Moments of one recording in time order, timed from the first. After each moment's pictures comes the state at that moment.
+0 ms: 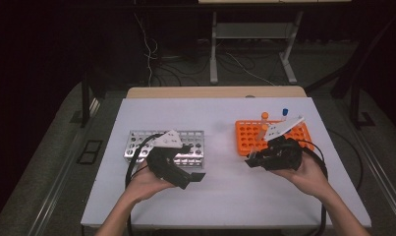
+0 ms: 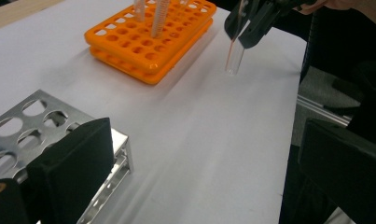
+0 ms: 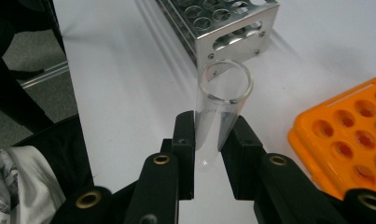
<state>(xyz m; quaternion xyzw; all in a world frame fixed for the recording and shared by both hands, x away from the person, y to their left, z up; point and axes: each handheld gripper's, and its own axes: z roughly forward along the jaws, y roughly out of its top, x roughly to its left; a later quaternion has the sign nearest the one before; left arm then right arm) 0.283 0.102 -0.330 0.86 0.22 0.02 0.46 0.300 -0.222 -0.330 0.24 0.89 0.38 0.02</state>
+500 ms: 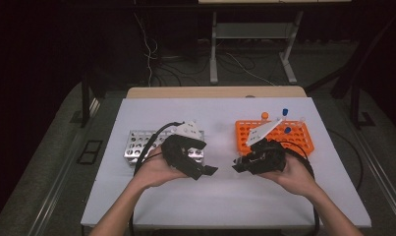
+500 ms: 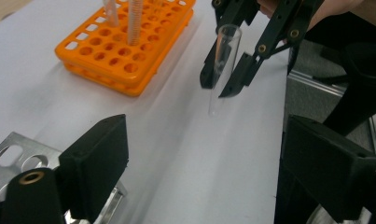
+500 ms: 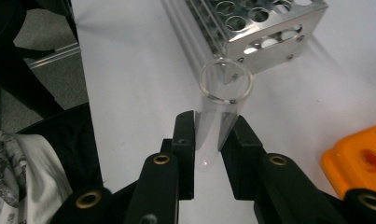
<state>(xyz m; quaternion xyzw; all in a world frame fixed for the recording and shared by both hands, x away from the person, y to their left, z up) 0.300 0.067 -0.308 0.89 0.17 0.00 0.42 0.301 -0.186 -0.335 0.20 0.91 0.35 0.00</state>
